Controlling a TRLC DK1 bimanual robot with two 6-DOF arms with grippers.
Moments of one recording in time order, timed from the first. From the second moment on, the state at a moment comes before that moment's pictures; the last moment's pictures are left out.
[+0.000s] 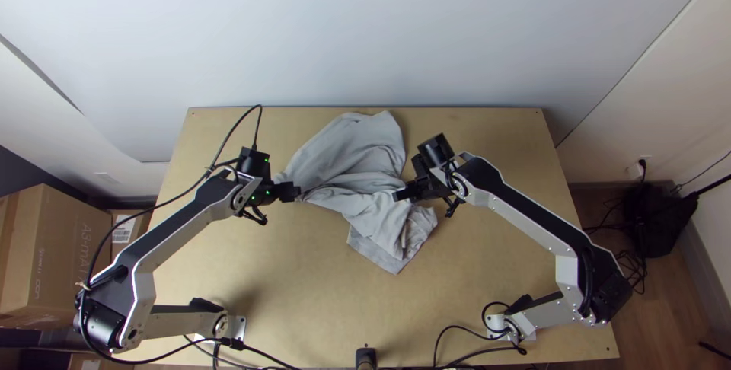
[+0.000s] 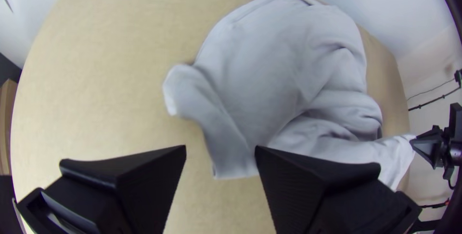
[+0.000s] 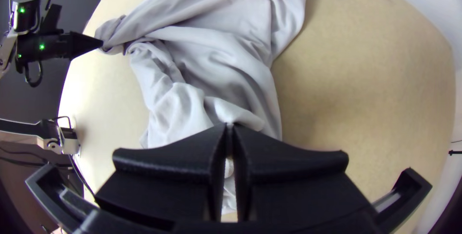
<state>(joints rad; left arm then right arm) -0.30 1.42 1.00 -0.57 0.00 -0.40 0.62 1.58 1.26 -0.71 -0.15 0.28</state>
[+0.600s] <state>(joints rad) 0.01 1.48 1.06 -0.61 0.30 -0.56 0.58 1.56 1.20 -0.71 -0.15 0.28</state>
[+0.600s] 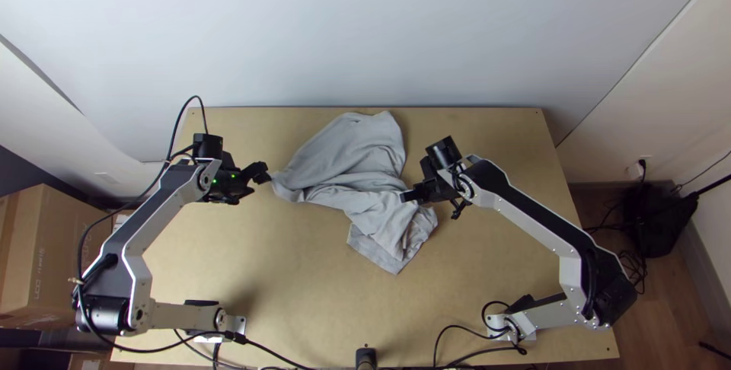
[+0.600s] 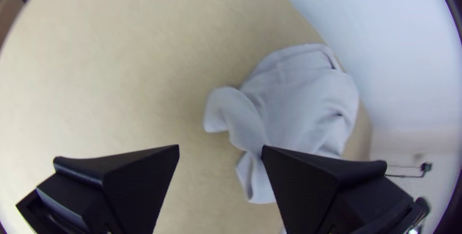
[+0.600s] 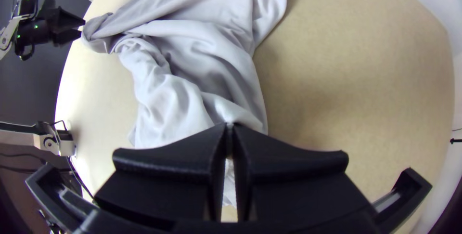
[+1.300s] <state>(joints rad) 0.08 1.77 1.25 -0.59 0.44 -1.03 0.57 1.48 1.13 -0.71 -0.15 0.29</state>
